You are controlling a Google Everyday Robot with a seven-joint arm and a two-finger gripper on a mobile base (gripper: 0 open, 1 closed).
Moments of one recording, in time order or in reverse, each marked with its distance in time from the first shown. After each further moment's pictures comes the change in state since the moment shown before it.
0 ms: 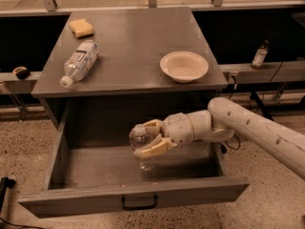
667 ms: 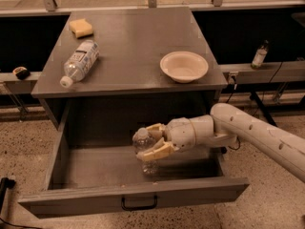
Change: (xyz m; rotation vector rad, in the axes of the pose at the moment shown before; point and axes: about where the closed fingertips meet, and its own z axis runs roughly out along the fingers) arm 0.018 0.001 -0.007 0.035 0.004 0.019
